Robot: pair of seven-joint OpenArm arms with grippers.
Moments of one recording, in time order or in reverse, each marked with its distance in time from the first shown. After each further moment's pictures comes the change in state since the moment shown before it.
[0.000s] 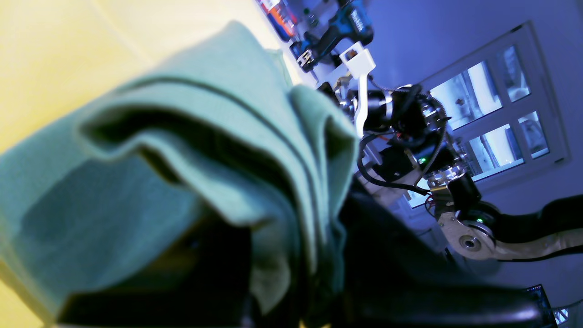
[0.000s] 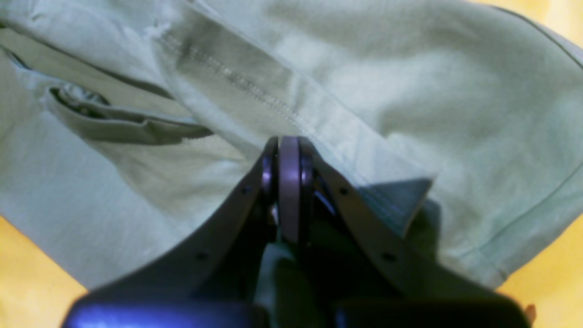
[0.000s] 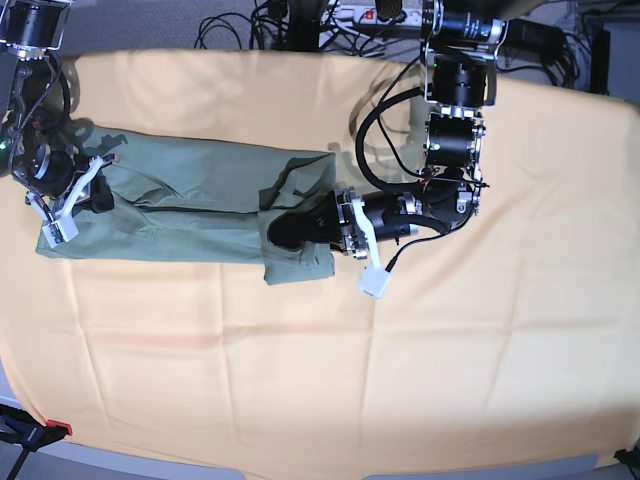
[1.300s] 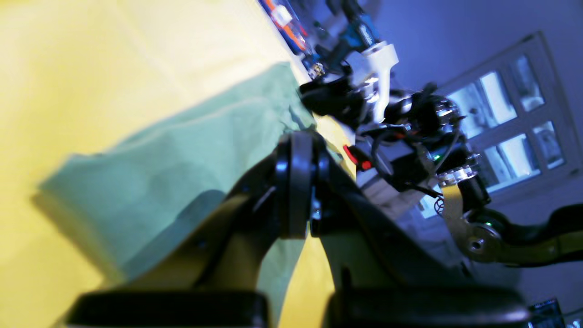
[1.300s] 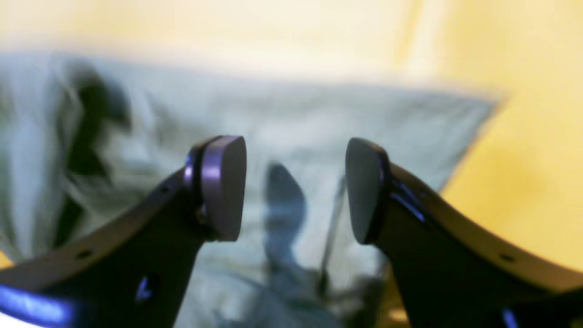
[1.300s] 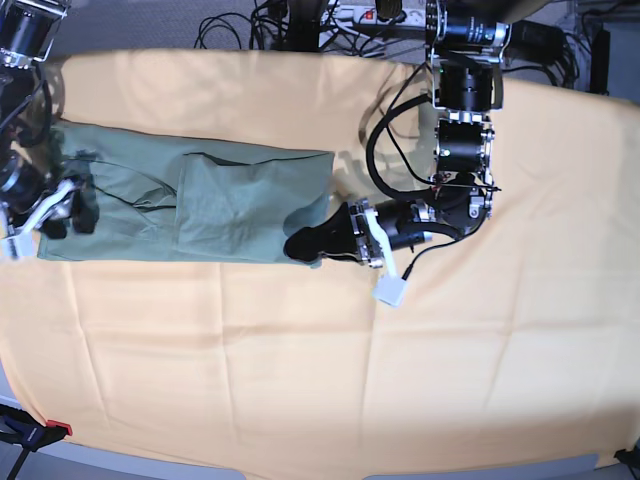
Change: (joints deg) left arm -1.1 -1.2 -2.6 0.1 1.0 0.0 -0.3; right arm 3.3 0.1 11.4 -0.1 9.0 -1.7 1.6
